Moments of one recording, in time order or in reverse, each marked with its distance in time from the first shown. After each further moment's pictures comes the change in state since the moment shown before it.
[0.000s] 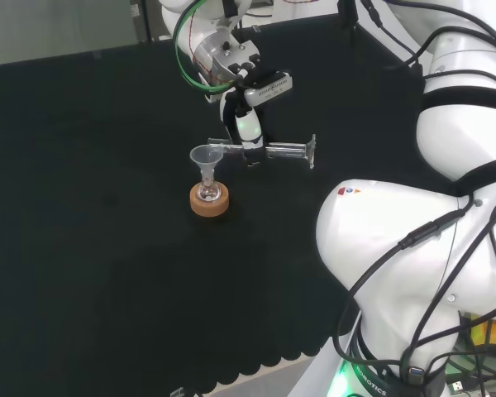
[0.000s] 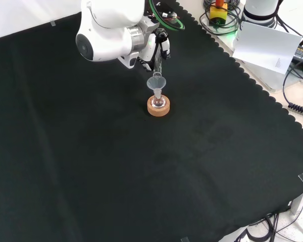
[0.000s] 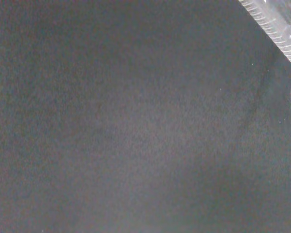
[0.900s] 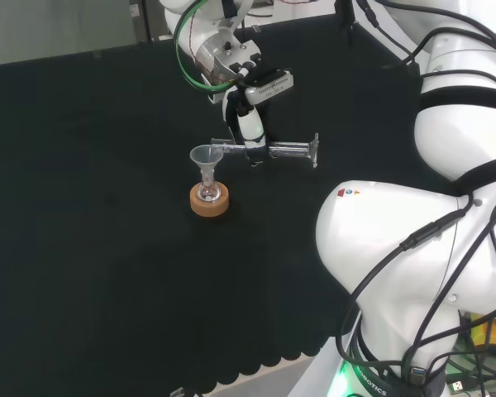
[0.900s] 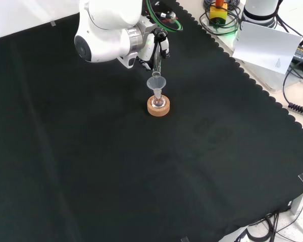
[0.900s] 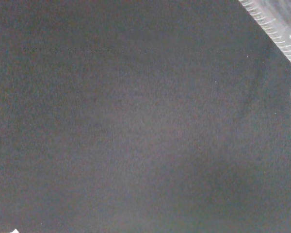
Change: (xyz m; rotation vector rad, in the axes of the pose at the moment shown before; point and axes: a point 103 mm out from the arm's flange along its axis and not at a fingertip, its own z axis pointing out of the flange) arm -0.005 0.000 0.000 0.034 0.006 0.013
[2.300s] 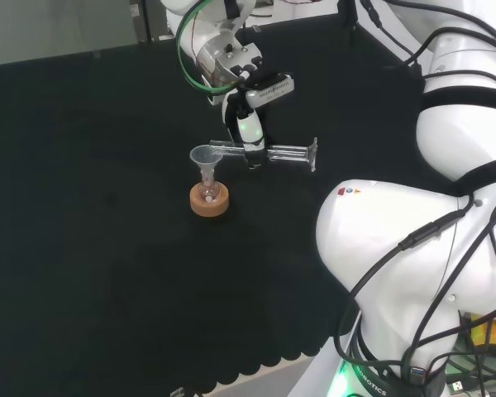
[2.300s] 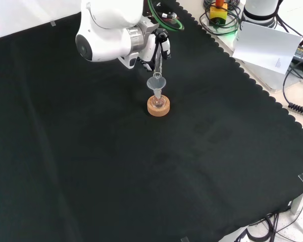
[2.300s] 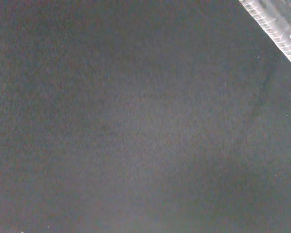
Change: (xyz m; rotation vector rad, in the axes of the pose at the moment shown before) arm 0.003 0.002 0.004 -0.008 0.015 -0.012
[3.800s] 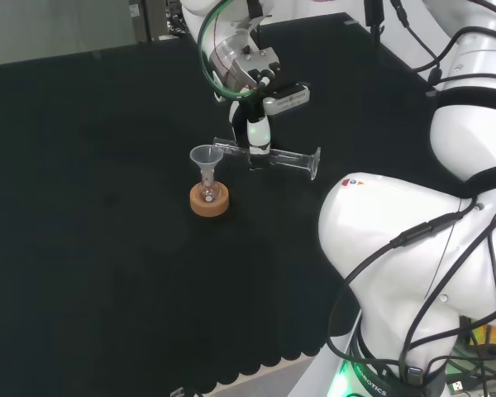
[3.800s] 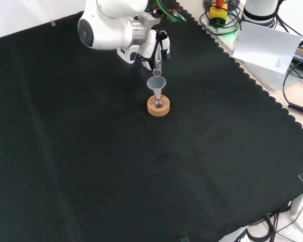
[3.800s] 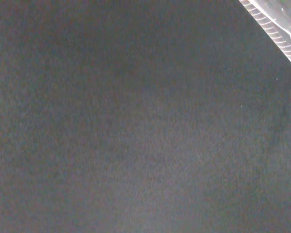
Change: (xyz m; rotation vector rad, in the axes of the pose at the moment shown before) arm -0.010 0.008 0.015 -0.118 0.041 -0.091
